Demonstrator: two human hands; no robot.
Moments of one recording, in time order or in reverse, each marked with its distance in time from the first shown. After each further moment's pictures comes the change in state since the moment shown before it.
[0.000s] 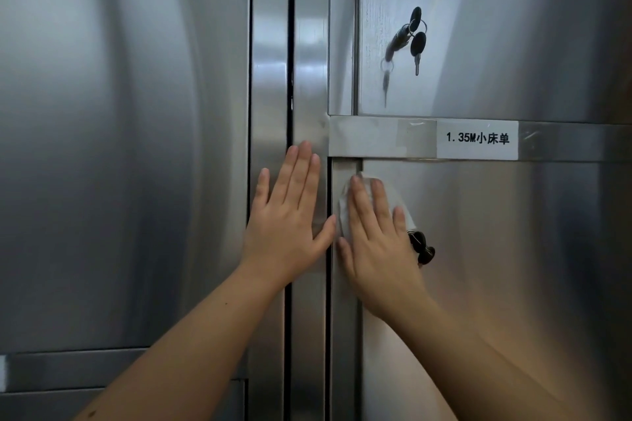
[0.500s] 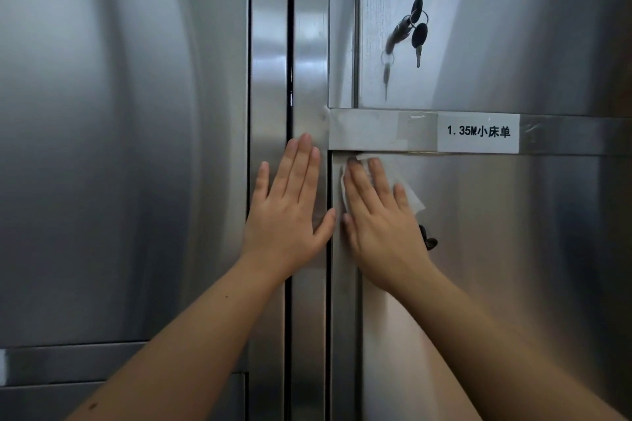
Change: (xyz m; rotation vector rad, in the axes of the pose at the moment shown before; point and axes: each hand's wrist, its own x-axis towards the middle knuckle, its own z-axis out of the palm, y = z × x) left_hand 0.000 0.000 0.001 0.002 0.027 -0.001; right_hand 0.015 0.007 -0.011 -0.035 0.009 -0.034
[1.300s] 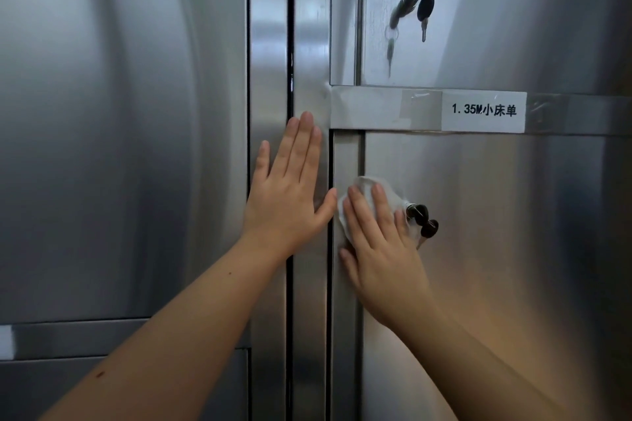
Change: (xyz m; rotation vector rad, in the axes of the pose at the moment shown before) left_hand 0.000 0.001 -0.003 0.004 -0.038 -0.004; right_hand -0.050 -0.014 0.018 -0.002 -0.006 -0.031
